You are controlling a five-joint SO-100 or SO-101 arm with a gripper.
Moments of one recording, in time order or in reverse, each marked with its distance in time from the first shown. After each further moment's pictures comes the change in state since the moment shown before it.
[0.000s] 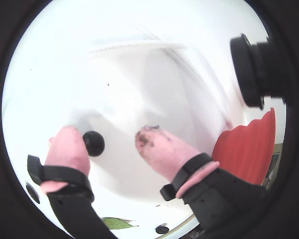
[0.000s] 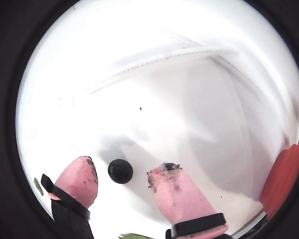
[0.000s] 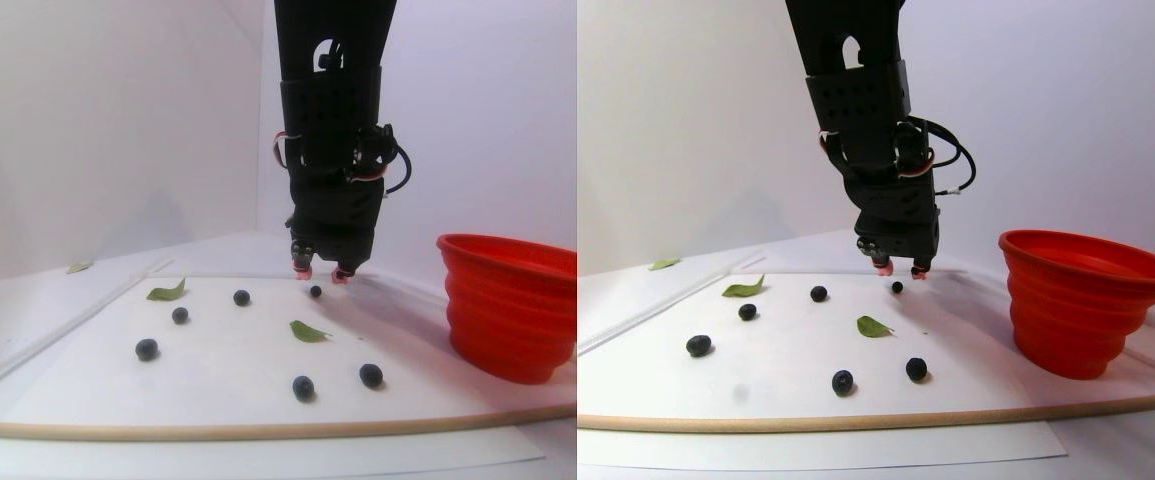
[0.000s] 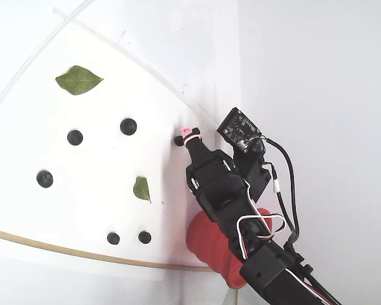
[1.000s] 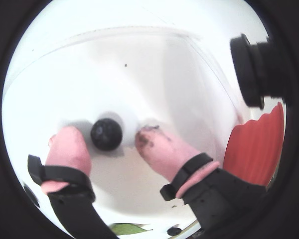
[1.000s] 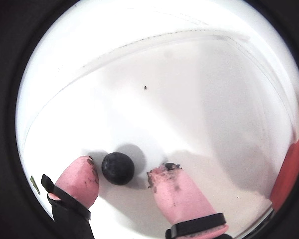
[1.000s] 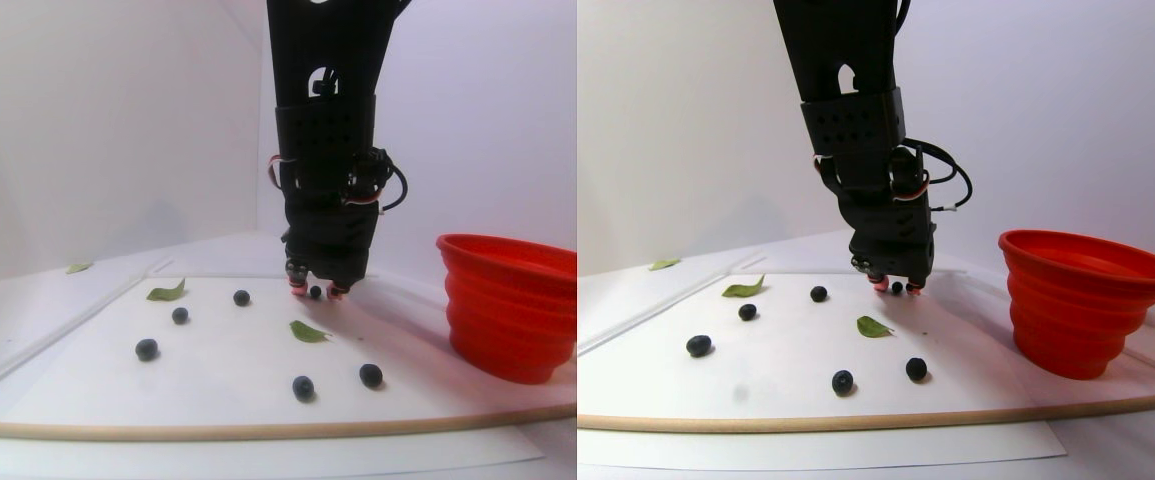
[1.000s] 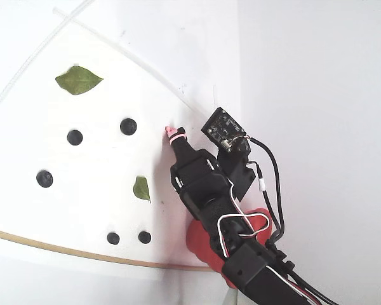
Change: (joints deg) arm -0.9 -6.4 -4.1 -1.8 0.7
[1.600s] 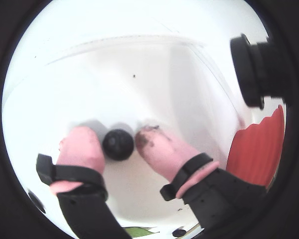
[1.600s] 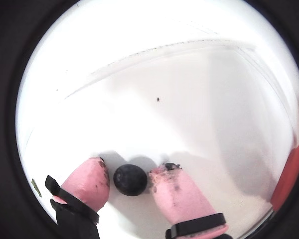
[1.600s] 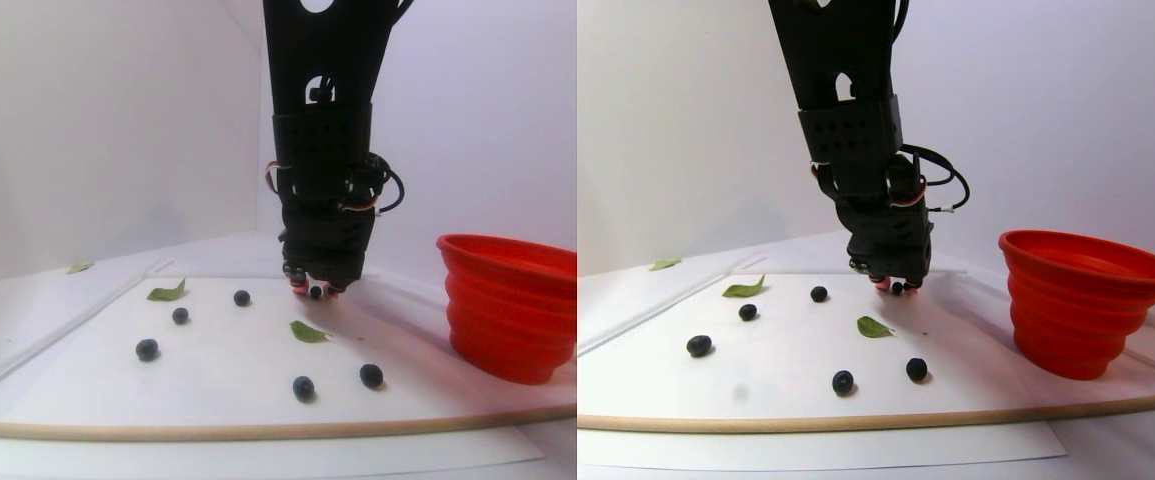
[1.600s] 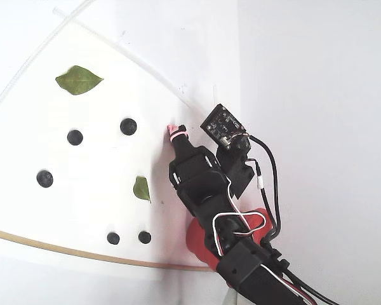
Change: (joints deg) arm 0.0 -2.1 -1.4 -2.2 0.4
